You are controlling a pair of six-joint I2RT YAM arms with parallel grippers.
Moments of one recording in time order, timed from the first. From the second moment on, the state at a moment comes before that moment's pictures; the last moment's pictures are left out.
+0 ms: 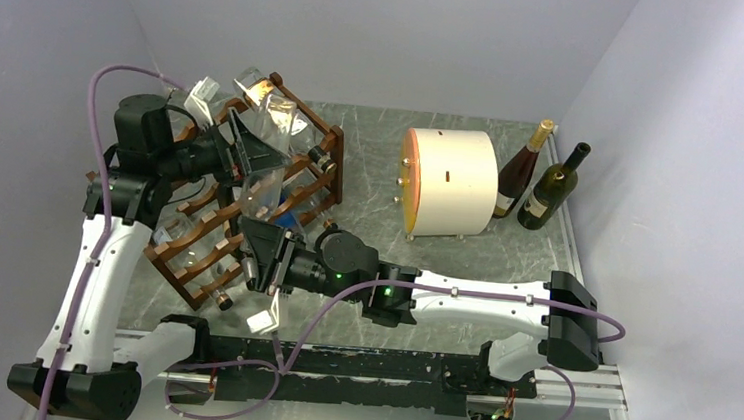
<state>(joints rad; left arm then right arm) -0.08 1.02 1.25 -0.59 0.85 -0.71 1.39 1.47 1.11 0.36 0.02 -1.91</state>
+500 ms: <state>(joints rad) -0.08 0.92 1.37 -0.67 0.55 -0.66 1.37 1.40 1.11 0.37 0.12 -1.83</state>
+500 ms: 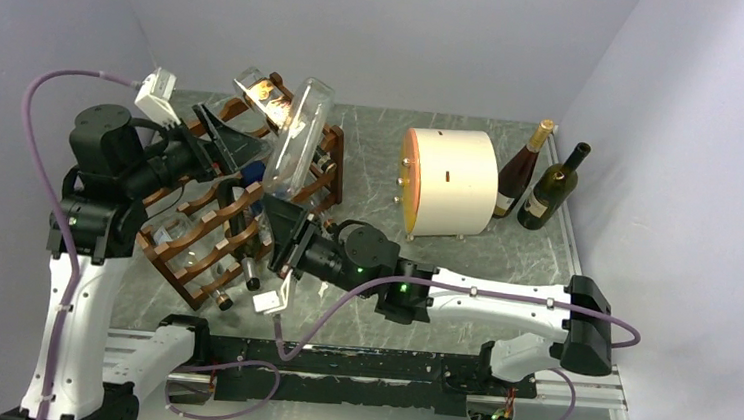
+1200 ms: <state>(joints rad) -0.08 0.84 1.34 -0.69 0.43 -0.65 1.16 1.11 1.20 0.41 0.67 -1.46</state>
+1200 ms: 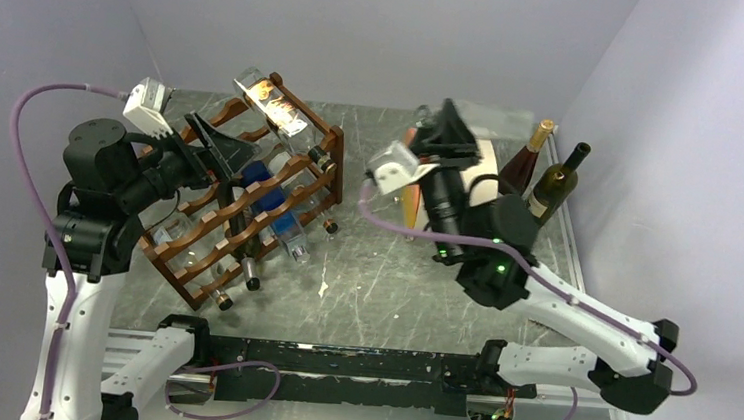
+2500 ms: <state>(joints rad) -0.08 0.82 1.25 -0.68 0.46 -0.65 0.04 0.89 0.69 0.18 0.14 -0.24</state>
